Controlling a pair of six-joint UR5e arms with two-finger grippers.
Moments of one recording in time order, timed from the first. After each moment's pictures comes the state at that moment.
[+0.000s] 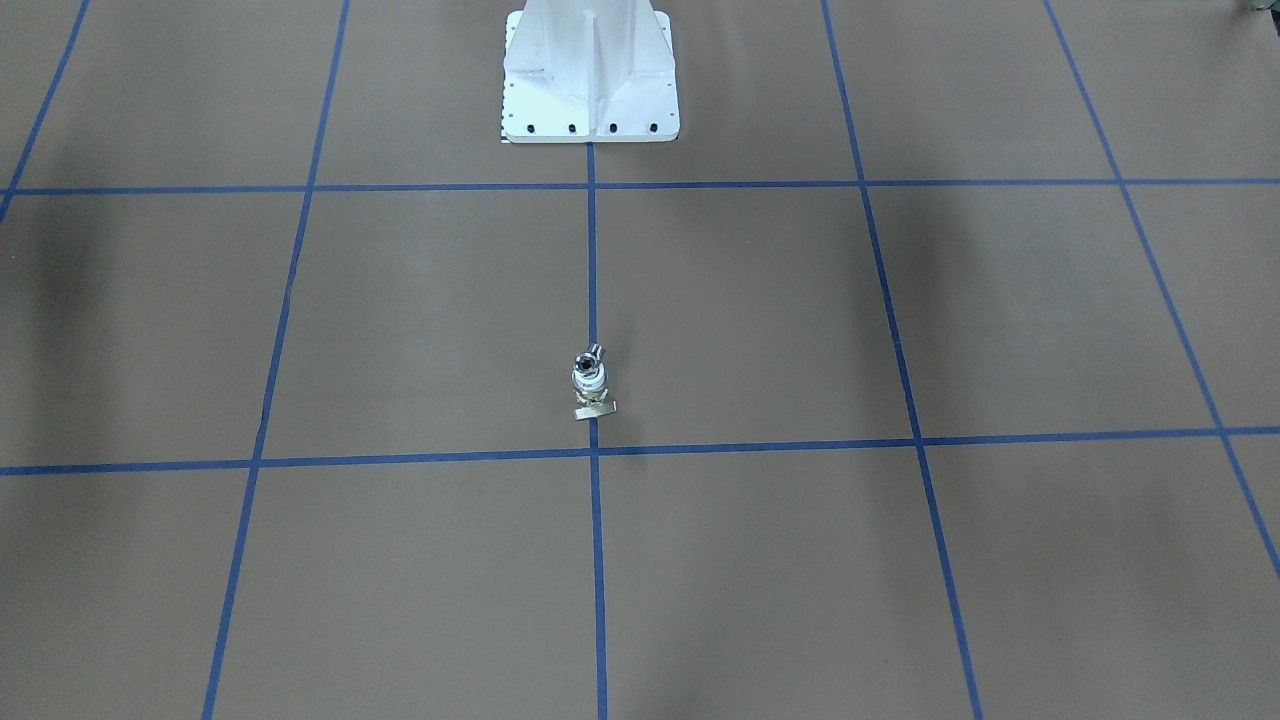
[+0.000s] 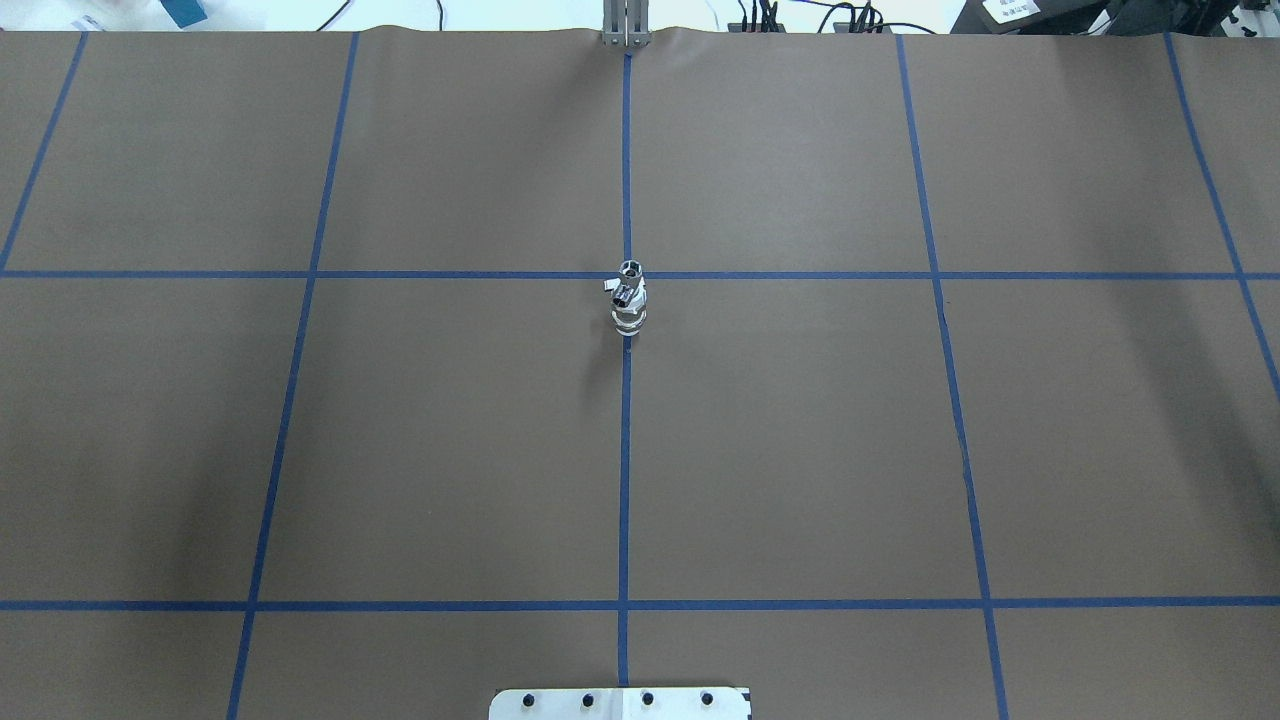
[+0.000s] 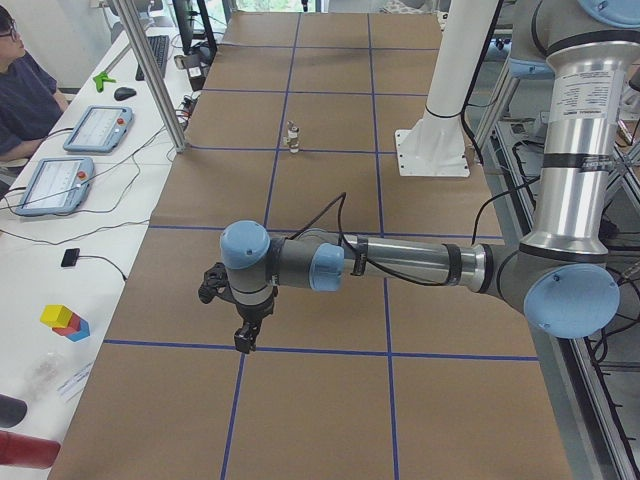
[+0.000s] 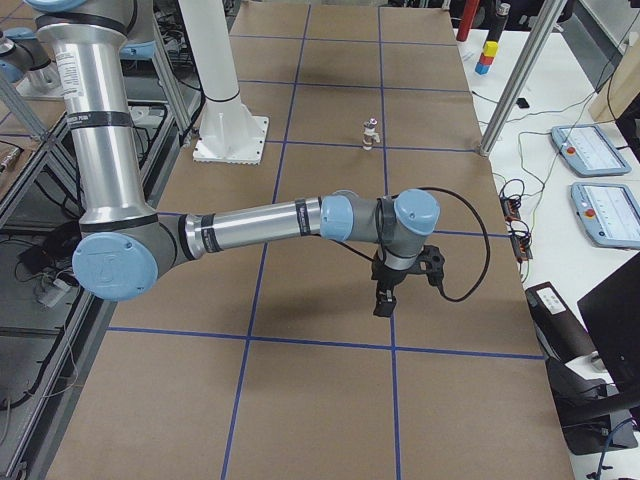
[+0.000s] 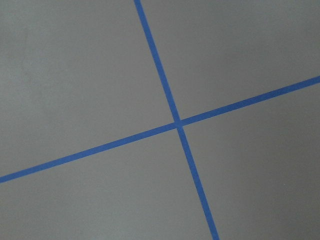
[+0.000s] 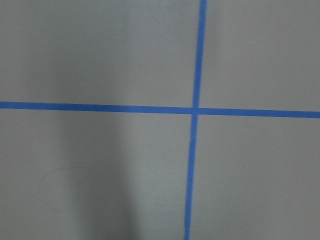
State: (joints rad) left arm -1.60 -1.58 -1.62 -1.59 -2.30 0.22; right arm 1.53 -1.46 1.58 -1.76 2.30 -0.04
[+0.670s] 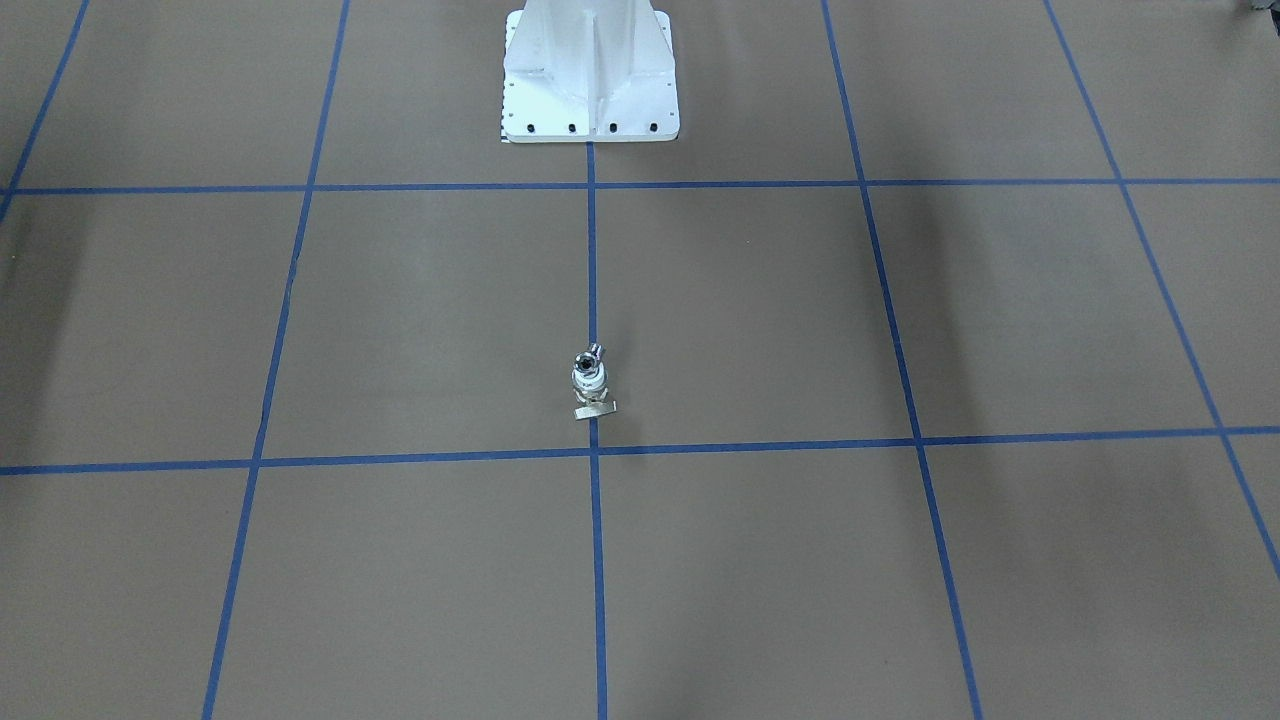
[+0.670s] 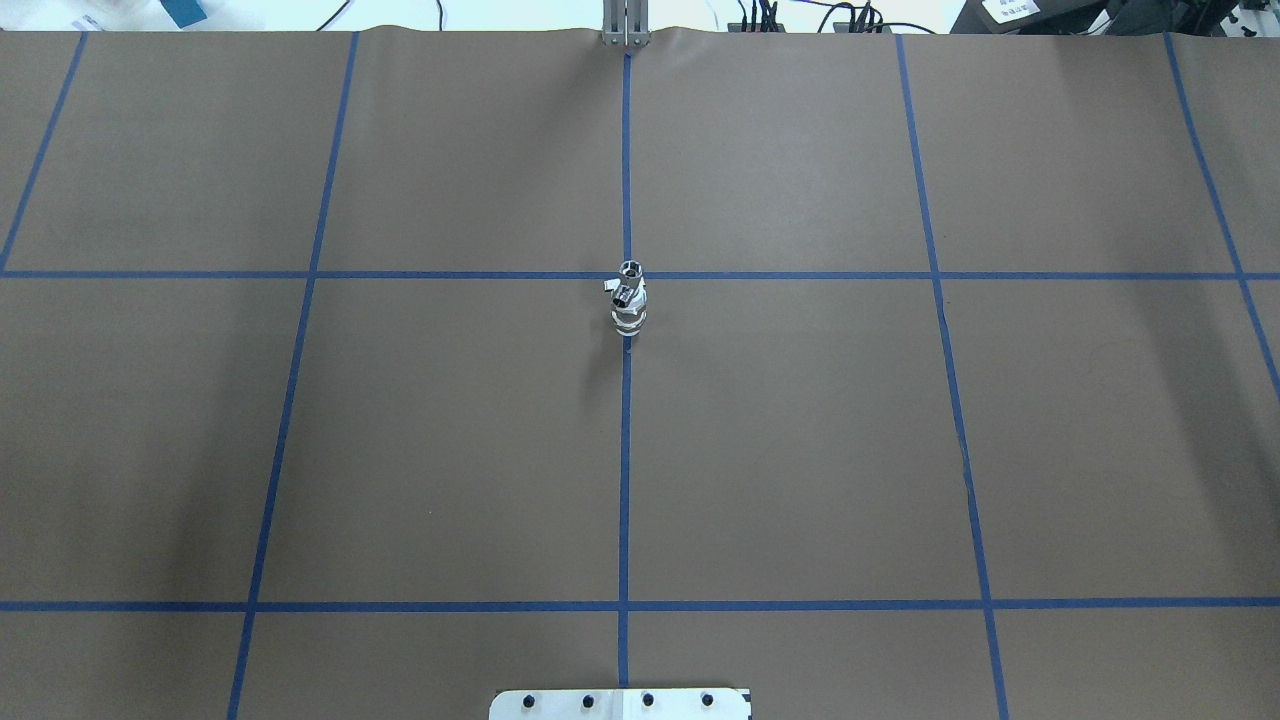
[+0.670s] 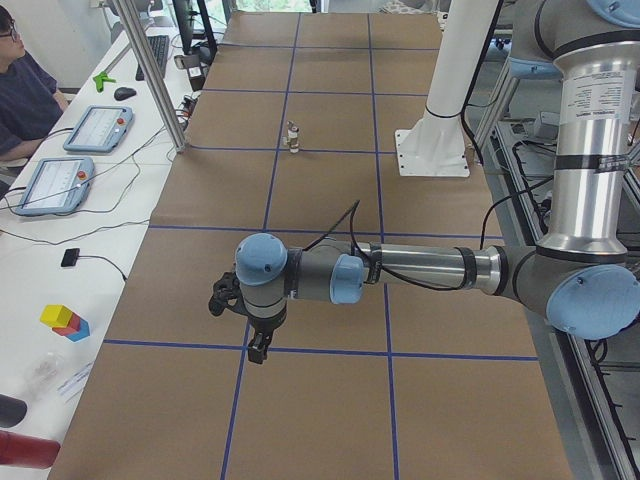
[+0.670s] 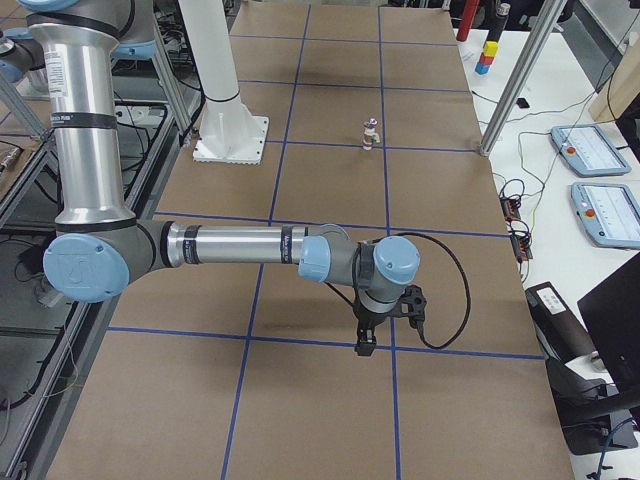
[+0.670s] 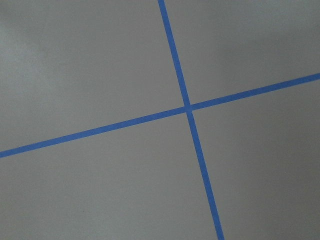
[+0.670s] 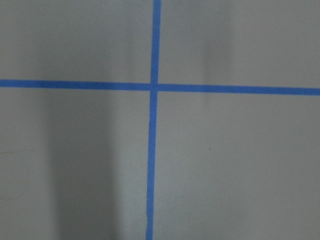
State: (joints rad) left arm -1.61 -1.56 -1.62 -1.61 -2.33 0.21; right arm 1.54 -1.53 1.56 -1.72 2.30 -0.06
